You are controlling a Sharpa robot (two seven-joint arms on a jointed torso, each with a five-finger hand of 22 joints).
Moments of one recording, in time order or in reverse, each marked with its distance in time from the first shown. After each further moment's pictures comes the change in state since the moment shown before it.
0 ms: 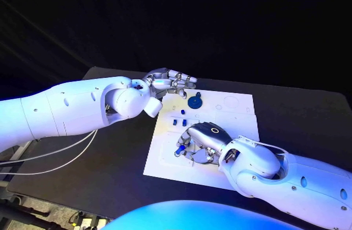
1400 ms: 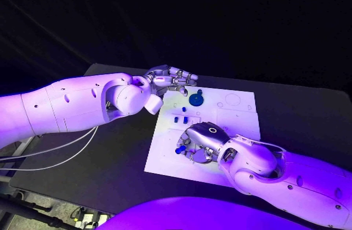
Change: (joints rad) left arm 0.000 -0.004 0.000 0.002 0.000 0.002 -0.004; left_hand 0.000 0.000 0.000 0.000 0.000 0.000 0.000 0.000 0.000 0.000 0.000 0.004 0.000 0.000 0.000 0.000 0.000 0.000 0.000 0.000 0.000 -0.001; right arm -0.013 0.018 0.000 -0.022 -0.045 0.047 -0.006; right_hand 0.000 0.000 0.002 -0.003 0.004 -0.004 0.000 0.001 0.001 0.000 0.000 -0.006 -0.001 0.000 0.000 0.000 -0.007 0.000 0.000 0.000 -0.007 0.000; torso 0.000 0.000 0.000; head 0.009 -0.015
